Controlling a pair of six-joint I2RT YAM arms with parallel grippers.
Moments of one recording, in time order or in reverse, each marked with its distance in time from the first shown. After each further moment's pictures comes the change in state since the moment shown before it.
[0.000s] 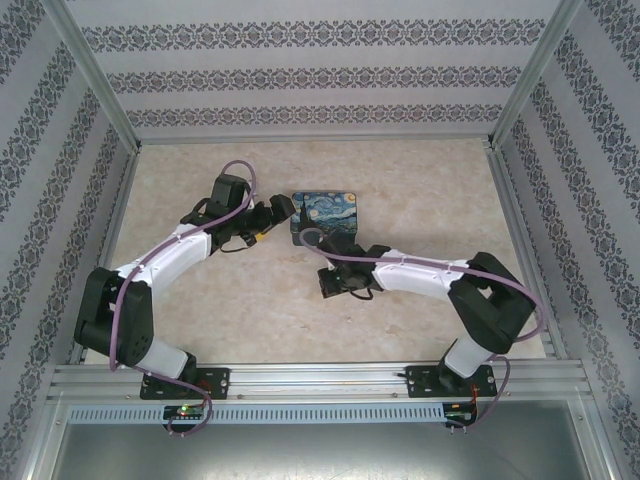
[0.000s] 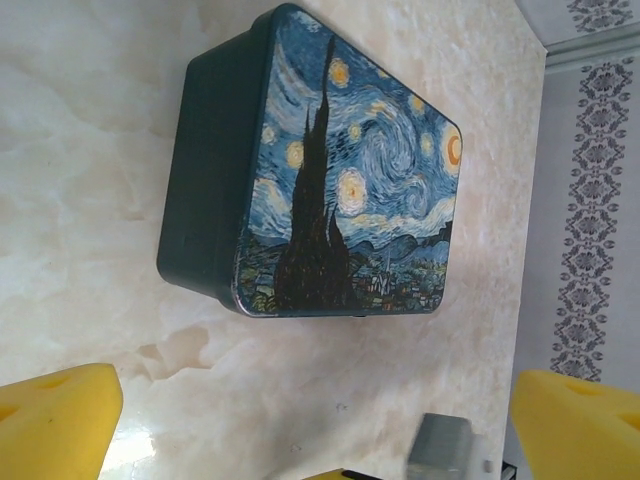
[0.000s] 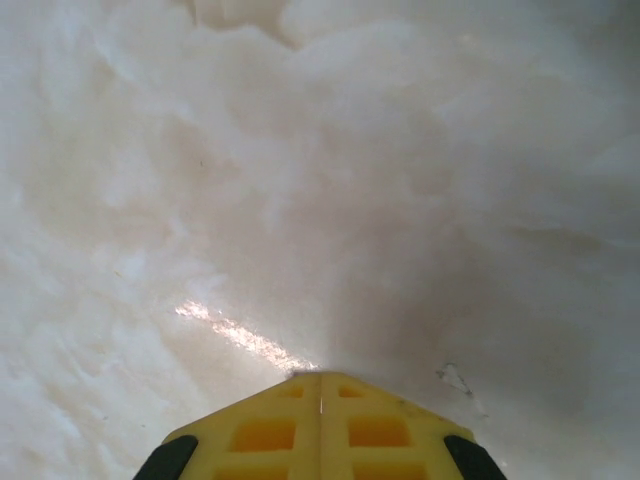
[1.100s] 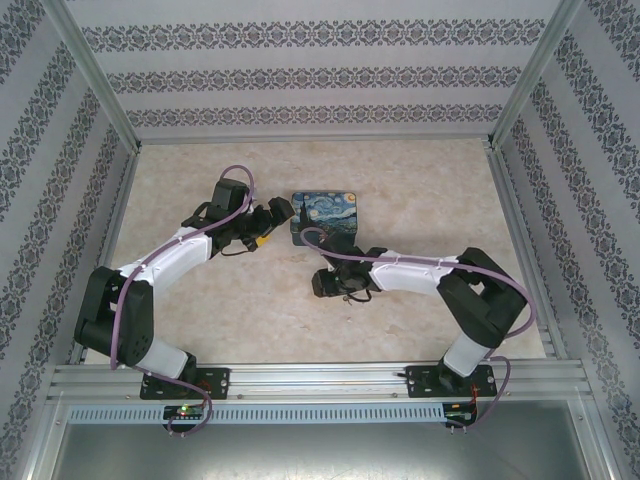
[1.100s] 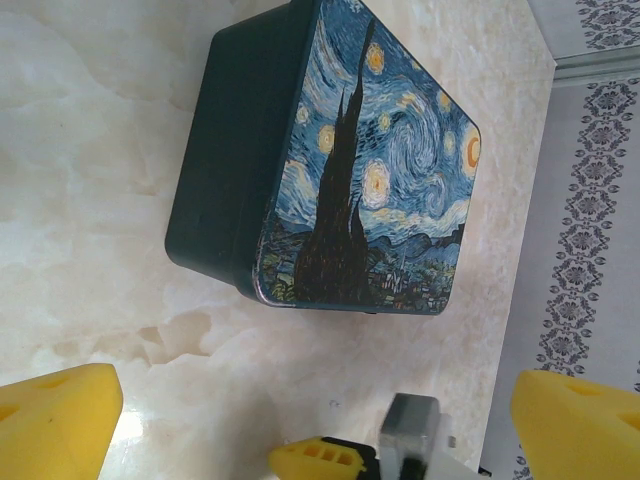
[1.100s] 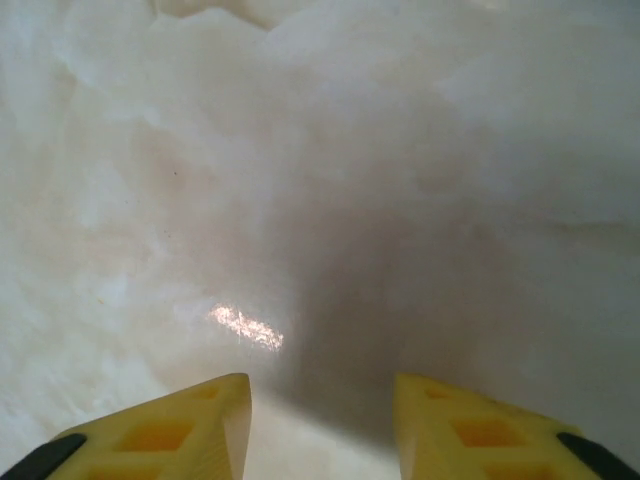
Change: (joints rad) left arm 0.000 0.003 -0.034 0.027 0.008 -0.069; right arm -0.007 0.054 -0.024 0.071 -0.035 0.077
